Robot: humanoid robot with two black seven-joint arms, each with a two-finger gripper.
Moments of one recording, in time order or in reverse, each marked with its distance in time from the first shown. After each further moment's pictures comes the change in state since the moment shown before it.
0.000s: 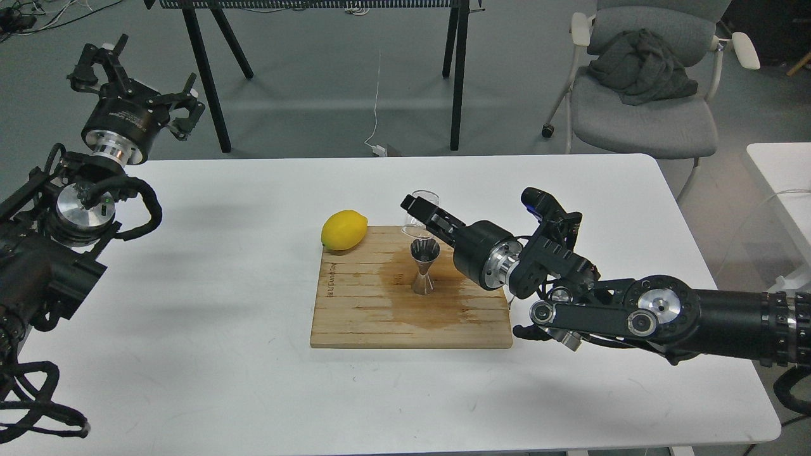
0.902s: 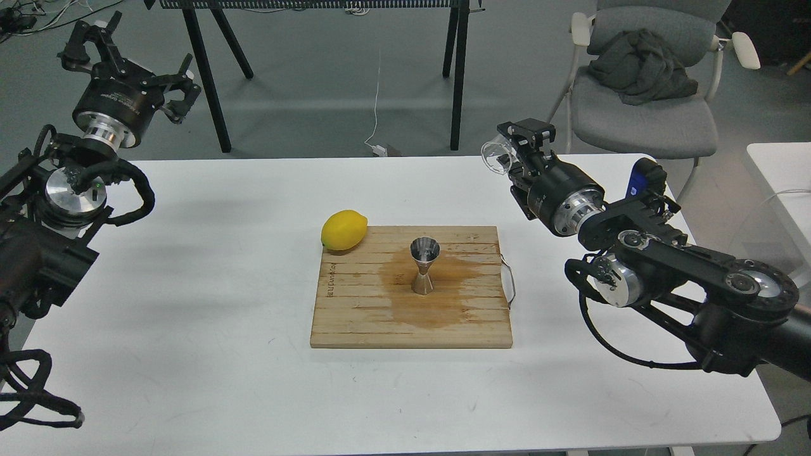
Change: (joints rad) left arm -0.040 0.018 0.010 -0.003 0.003 -0.013 0.014; right arm -0.317 -0.156 0.613 0.105 0.290 0.000 -0.011
